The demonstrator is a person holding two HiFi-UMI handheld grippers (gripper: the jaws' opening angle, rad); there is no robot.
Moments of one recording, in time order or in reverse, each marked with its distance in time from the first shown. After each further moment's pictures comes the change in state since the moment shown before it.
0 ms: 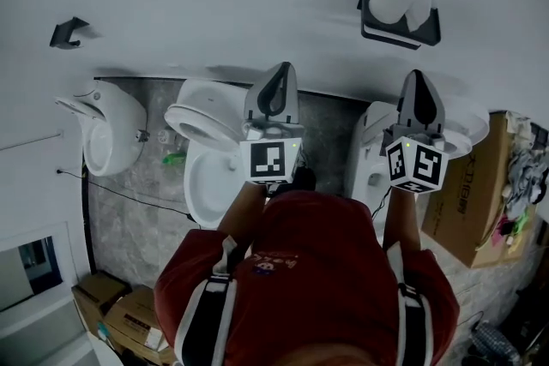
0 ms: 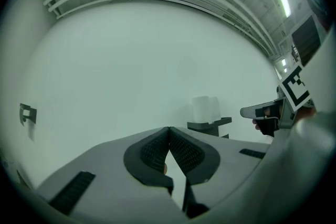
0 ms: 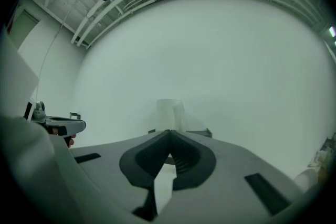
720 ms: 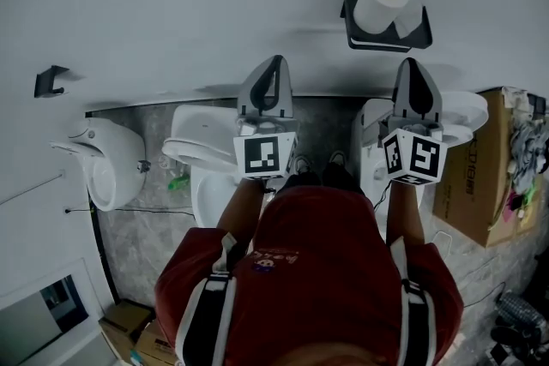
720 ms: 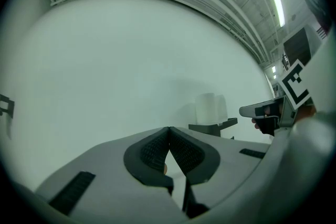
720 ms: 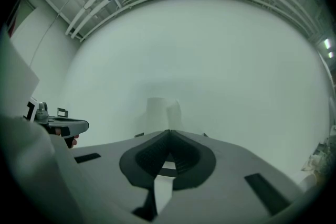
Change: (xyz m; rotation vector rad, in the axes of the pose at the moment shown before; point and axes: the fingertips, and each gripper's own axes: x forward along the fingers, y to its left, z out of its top) left arm 0.077 0.010 -0.014 0.004 0.010 -0.124; right arm 0.048 -0.015 0.004 -0.030 -0.011 -0.101
